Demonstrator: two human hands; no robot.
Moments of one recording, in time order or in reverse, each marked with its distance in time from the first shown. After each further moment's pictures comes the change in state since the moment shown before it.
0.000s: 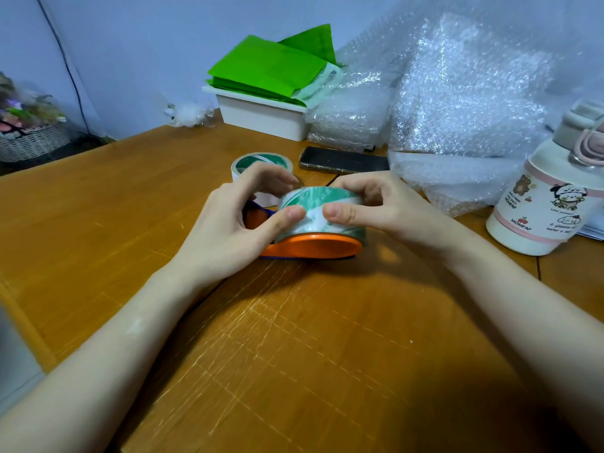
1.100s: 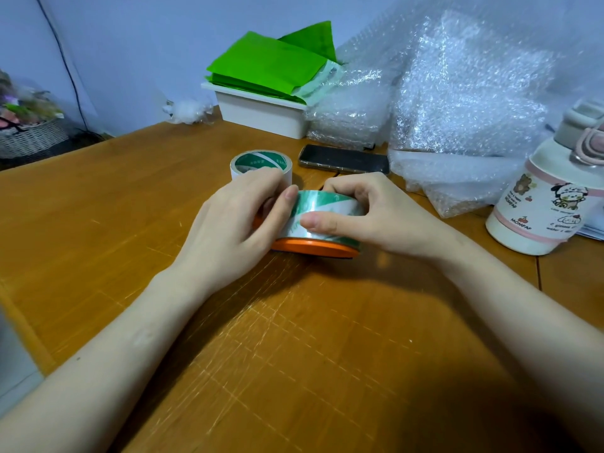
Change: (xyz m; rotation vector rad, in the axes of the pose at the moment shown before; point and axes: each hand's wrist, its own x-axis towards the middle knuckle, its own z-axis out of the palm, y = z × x) left_hand -0.001 0.000 0.006 0.319 0.055 0.149; right_hand -0.001 -0.009 0.012 -0.215 0.055 0.018
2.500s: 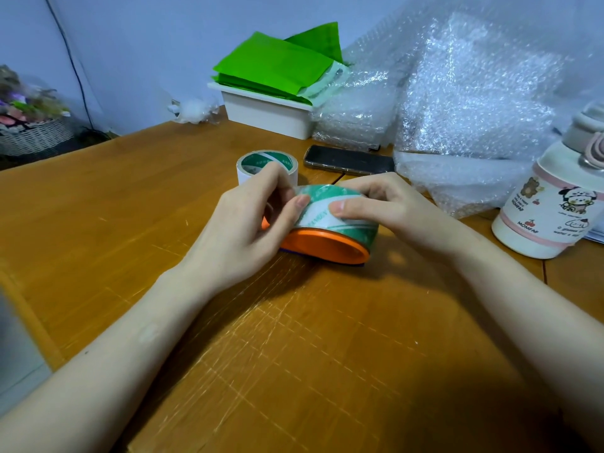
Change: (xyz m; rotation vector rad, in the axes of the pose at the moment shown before) left_hand 0.000 0.002 -0.001 -0.149 -0.003 0.007; right_hand 0.002 0.008 -0.009 0.148 -0.092 0.040
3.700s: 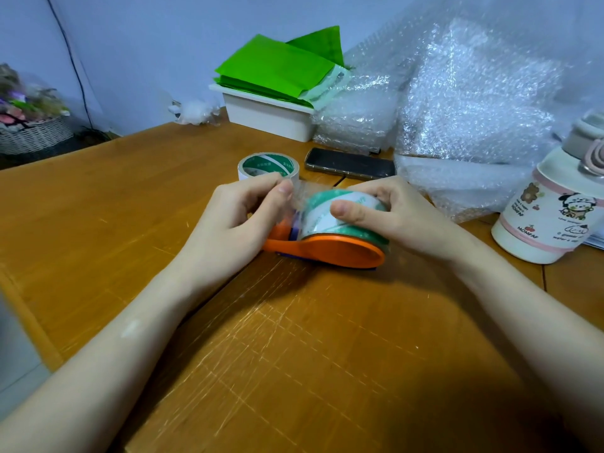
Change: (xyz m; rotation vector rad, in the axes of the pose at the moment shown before) left_hand 0.000 -0.004 -0.006 -0.263 -0.045 -0.193; right_hand -0.002 0.001 0.000 -0.069 0.080 -0.009
